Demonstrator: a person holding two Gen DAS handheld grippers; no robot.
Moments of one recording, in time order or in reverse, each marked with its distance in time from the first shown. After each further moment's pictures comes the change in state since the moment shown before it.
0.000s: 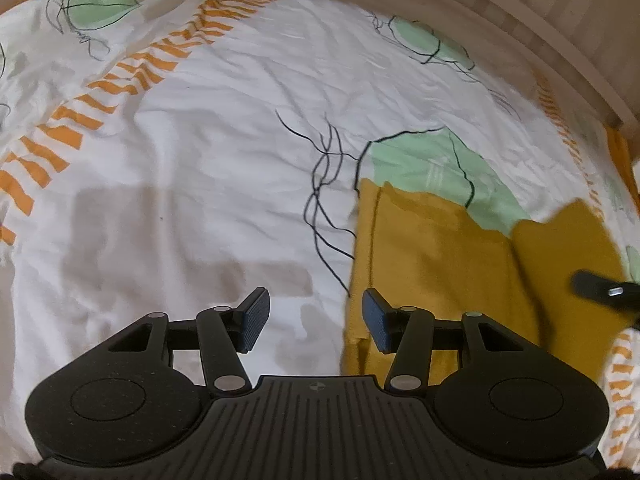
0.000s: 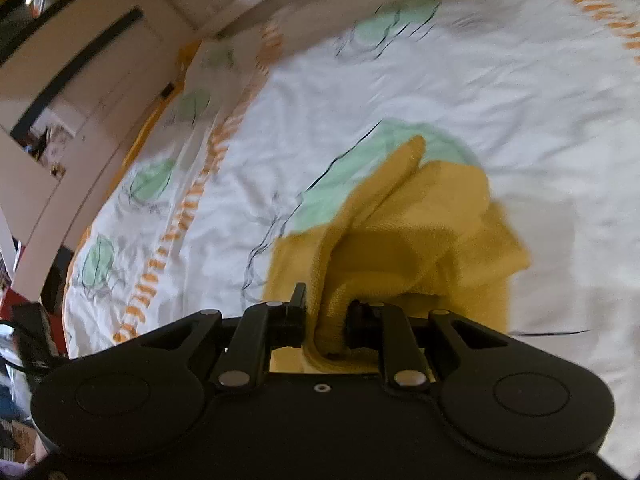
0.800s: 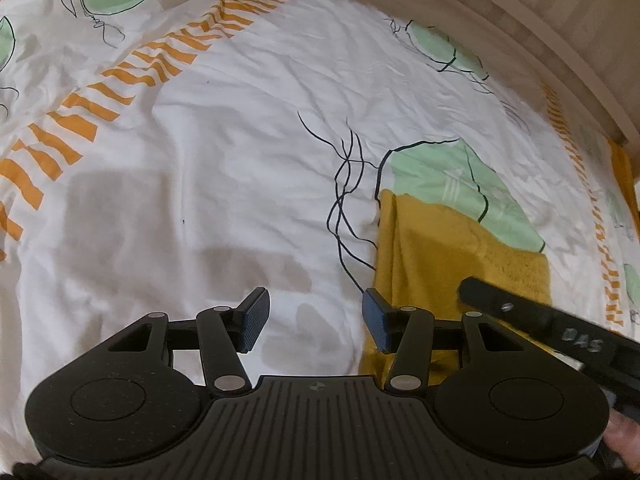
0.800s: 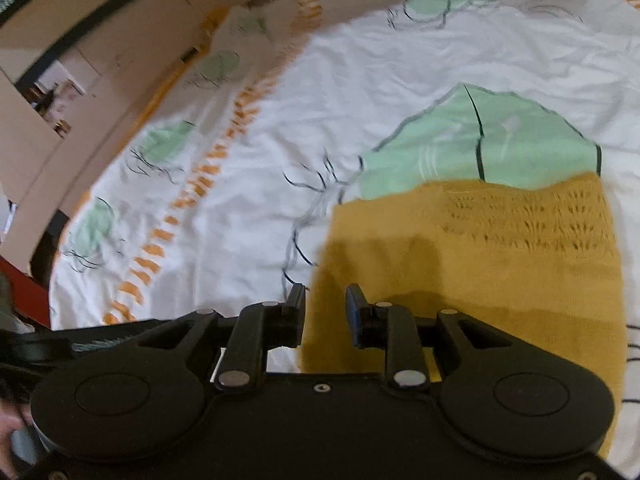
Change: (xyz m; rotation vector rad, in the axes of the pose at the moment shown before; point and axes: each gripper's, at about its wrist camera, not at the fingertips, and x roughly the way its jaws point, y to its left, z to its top) left arm 0.000 0.021 0.009 -0.049 0.015 -0.012; right arm 0.069 0.060 -0.030 -0.085 -0.005 0.012
